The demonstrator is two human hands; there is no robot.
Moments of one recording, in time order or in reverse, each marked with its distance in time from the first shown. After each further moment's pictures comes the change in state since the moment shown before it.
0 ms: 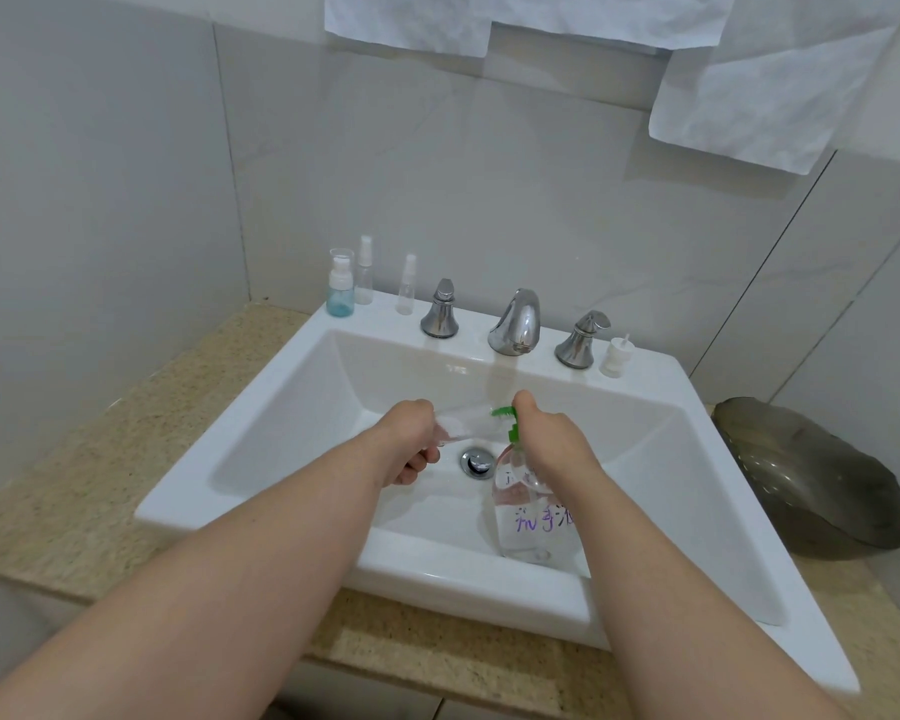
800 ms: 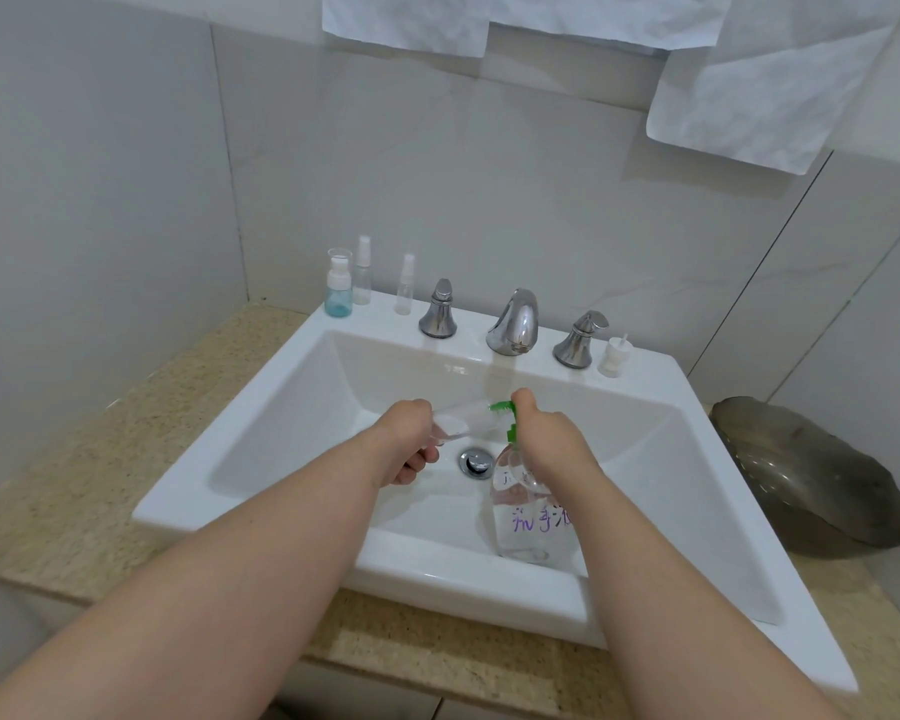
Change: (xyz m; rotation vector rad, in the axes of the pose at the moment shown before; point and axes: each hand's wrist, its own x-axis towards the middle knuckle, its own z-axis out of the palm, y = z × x) left_hand 0.002 0.000 0.000 0.003 -0.005 -0.016; right_hand 0.003 0.002 0.002 -0.003 0.012 -0.005
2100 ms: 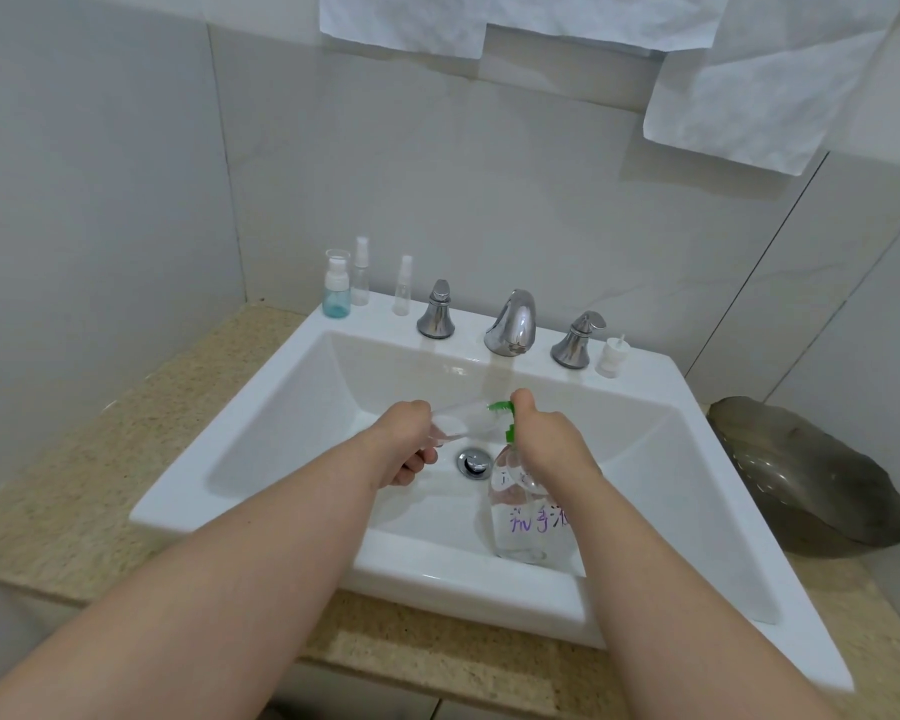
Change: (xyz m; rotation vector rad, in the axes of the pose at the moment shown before) left_hand -0.005 0.001 0.001 -0.003 -0.011 0.023; right_hand 0.003 0.001 0.001 -0.022 0.016 0.008
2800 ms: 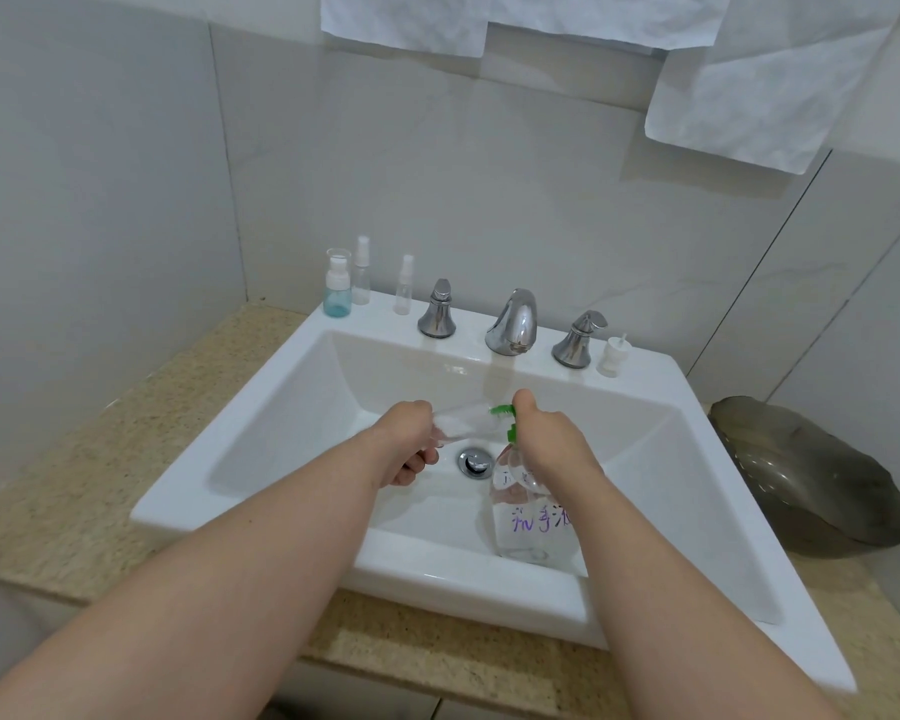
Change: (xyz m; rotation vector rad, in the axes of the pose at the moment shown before) left_hand 0.002 -0.001 0.000 0.012 0.005 0.001; right_hand -0.002 0.000 -0.002 0.005 -0.003 -0.003
